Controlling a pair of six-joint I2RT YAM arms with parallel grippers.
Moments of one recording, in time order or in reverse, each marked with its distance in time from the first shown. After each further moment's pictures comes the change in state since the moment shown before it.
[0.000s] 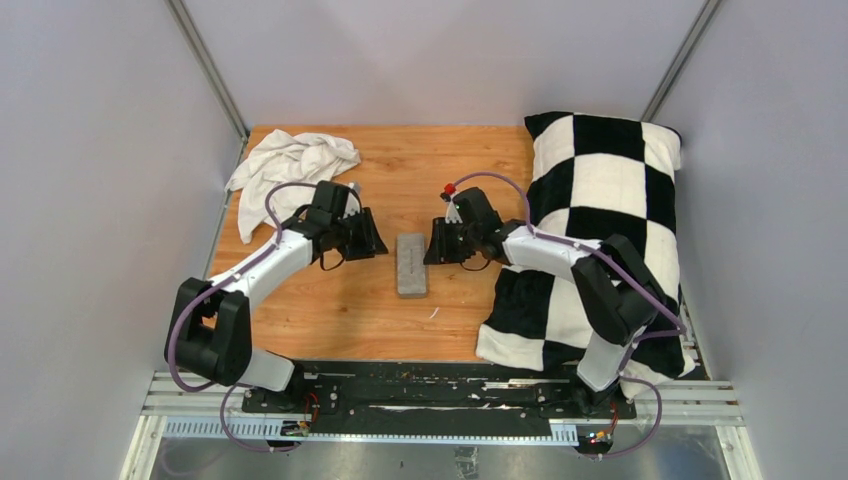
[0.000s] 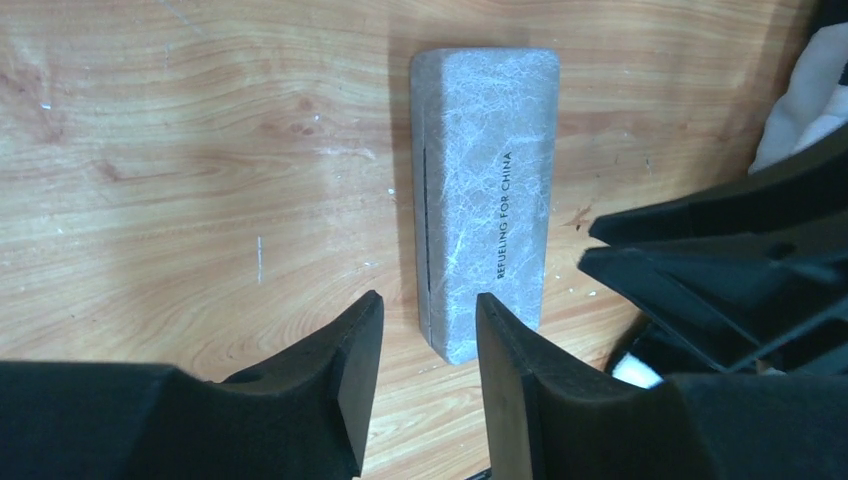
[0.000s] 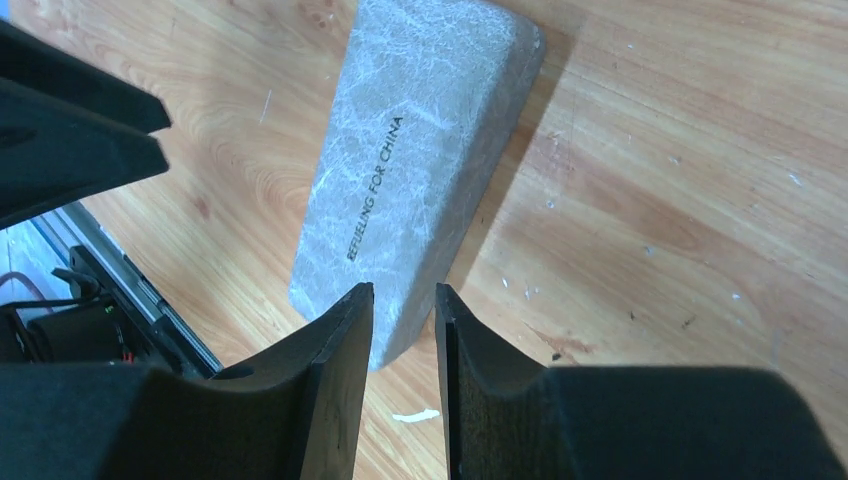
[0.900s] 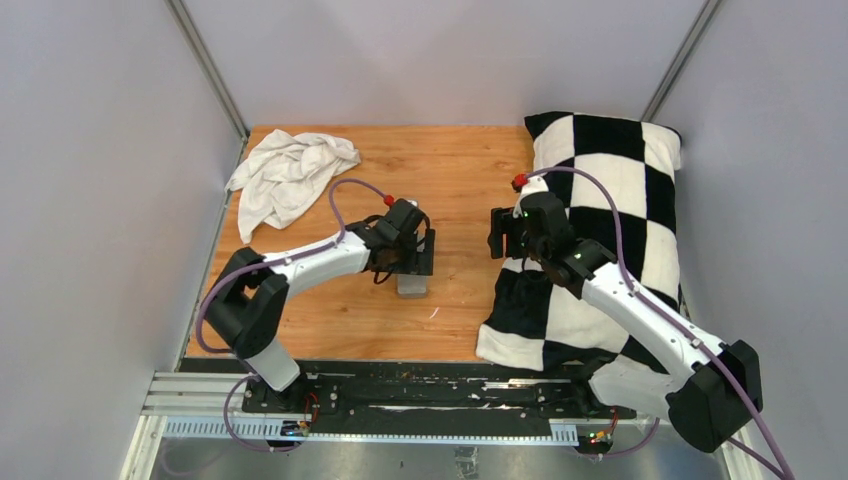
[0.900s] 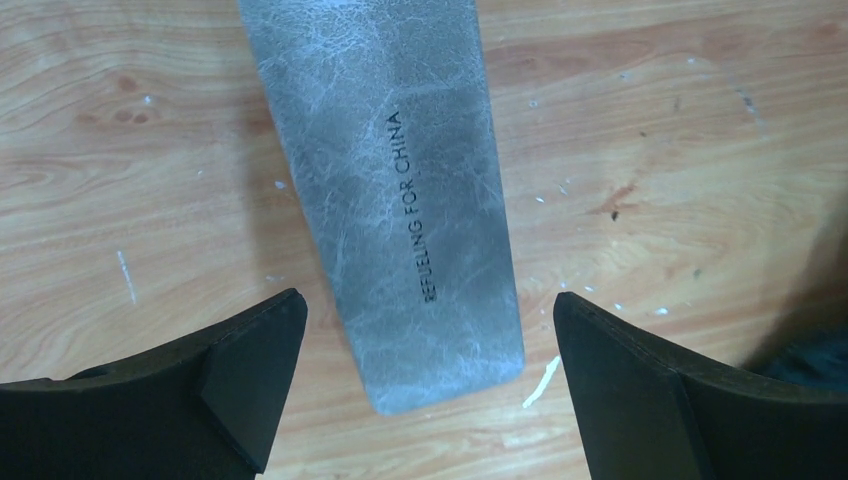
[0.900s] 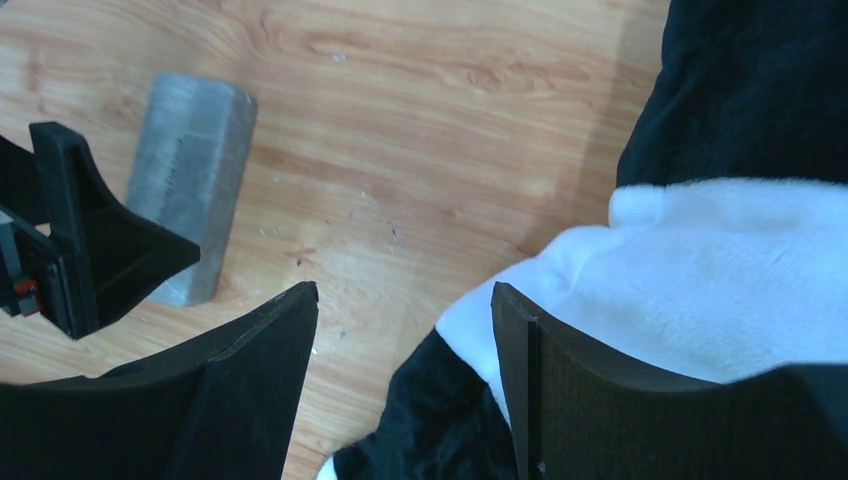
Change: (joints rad) left arm -0.381 0.183 0.124 -0.053 -0.383 -0.021; right arm -0.092 -0.645 -0.174 -0.282 0.499 -0.249
